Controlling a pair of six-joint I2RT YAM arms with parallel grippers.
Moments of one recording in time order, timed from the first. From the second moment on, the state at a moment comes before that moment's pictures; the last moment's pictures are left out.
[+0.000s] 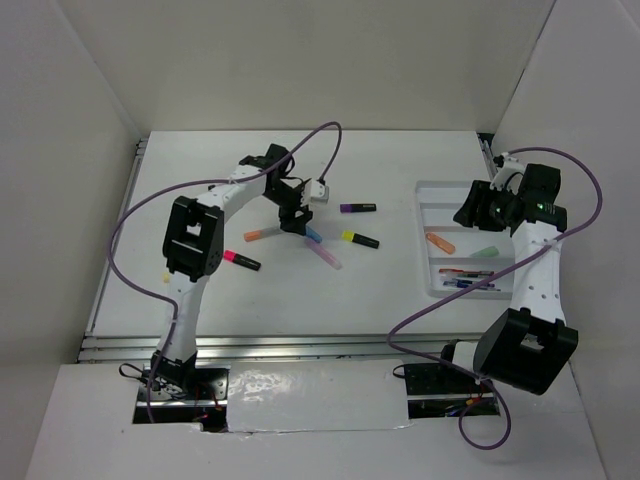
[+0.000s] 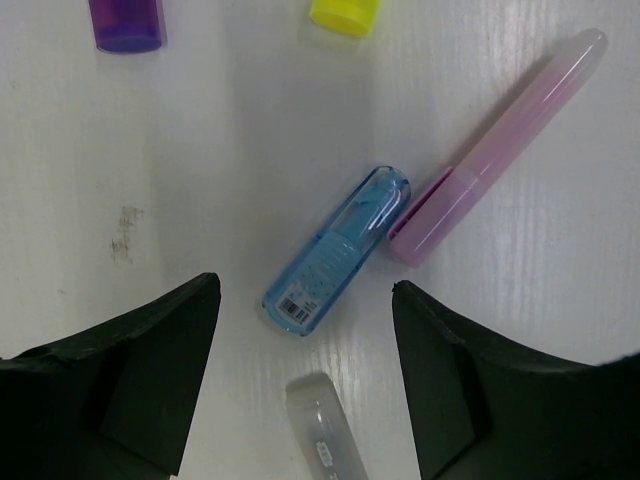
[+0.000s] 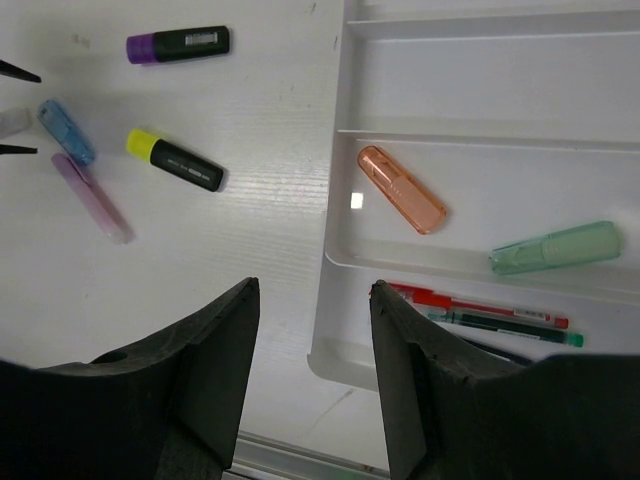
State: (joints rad) left arm -0.37 2.27 1.90 -0.86 0.70 1.10; right arm -0.39 1.27 1.19 -0.76 -0.51 -0.13
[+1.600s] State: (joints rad) left arm -0.67 1.59 1.43 -0.44 0.53 0.54; right arm 0.17 1.29 1.12 -0.50 -0.90 0.33
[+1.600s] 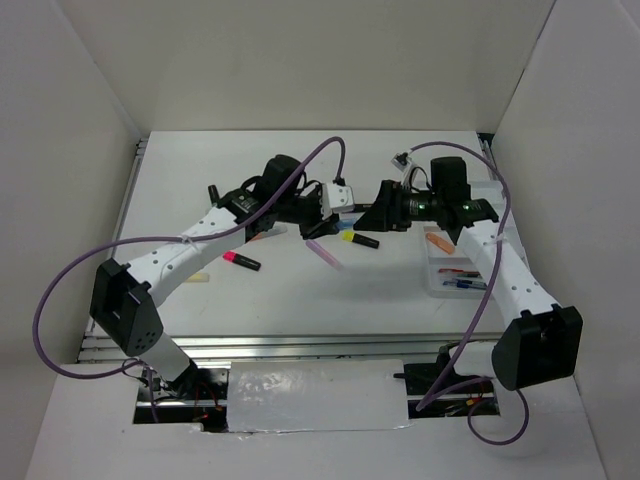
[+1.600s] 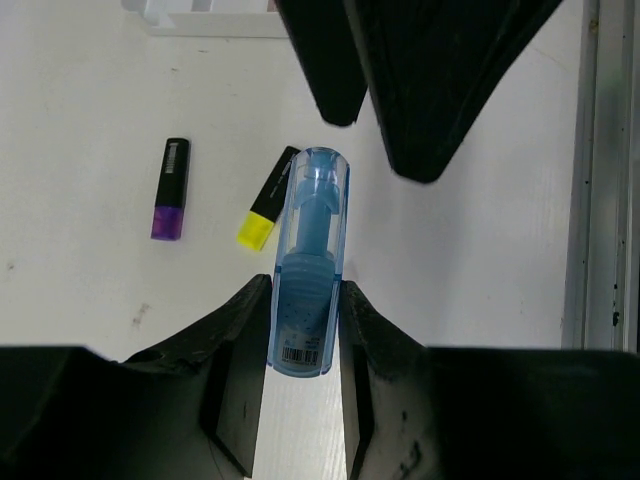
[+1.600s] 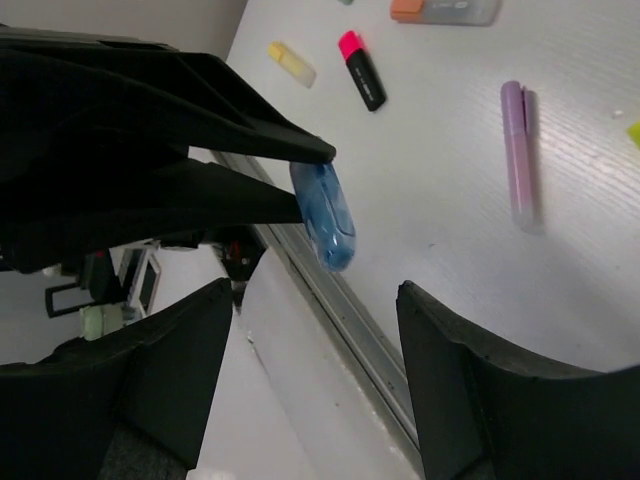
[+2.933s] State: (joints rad) left arm -0.66 1.55 1.32 -0.39 0.39 0.39; right arm -0.62 1.47 1.25 -1.06 -0.61 -0.43
